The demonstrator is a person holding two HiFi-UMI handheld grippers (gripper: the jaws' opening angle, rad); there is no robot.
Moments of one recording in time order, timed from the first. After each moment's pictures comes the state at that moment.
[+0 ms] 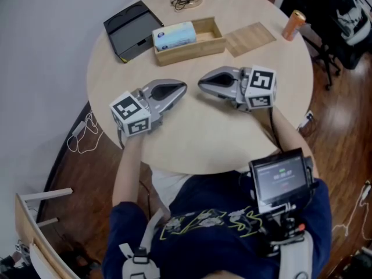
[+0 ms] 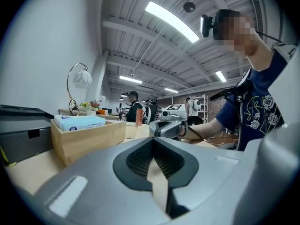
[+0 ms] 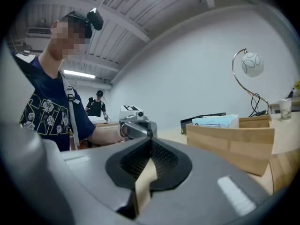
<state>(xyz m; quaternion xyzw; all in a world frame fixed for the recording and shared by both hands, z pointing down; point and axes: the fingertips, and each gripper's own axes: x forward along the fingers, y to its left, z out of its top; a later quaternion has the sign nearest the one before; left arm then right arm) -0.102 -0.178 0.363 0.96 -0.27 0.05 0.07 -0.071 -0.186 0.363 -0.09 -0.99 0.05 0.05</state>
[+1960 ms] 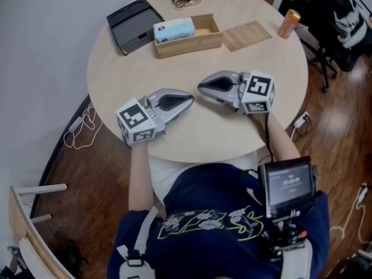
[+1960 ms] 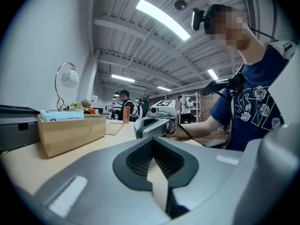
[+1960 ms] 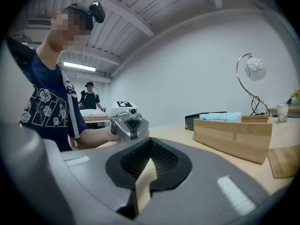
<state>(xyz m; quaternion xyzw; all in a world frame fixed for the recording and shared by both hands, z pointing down) -0.065 -0.116 0.374 0.97 -0.23 0.06 0.05 -0.059 -0.149 0.376 -0.08 -0.99 0.03 0.08</state>
